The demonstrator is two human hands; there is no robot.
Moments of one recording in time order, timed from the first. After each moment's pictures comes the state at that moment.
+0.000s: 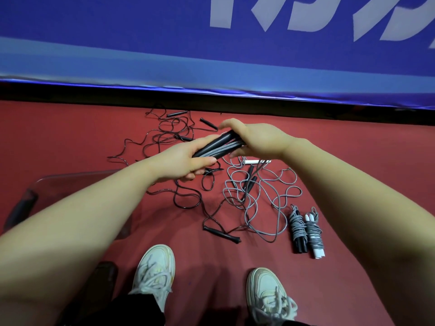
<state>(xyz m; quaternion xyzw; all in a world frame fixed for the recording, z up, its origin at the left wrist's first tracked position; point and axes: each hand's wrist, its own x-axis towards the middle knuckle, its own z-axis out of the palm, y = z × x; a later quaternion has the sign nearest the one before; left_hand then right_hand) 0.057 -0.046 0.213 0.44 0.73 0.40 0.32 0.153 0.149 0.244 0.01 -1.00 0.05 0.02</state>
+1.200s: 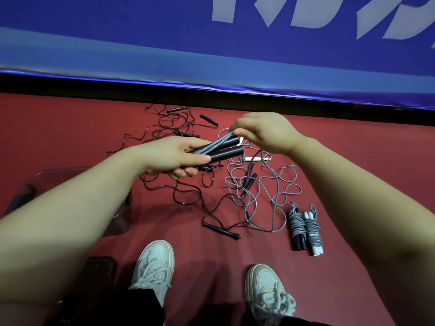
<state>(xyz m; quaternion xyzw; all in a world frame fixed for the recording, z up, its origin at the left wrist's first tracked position) 0.053 -0.064 0.229 0.40 0.69 0.40 0.46 0.157 0.160 0.241 0.08 -0.98 0.04 0.15</state>
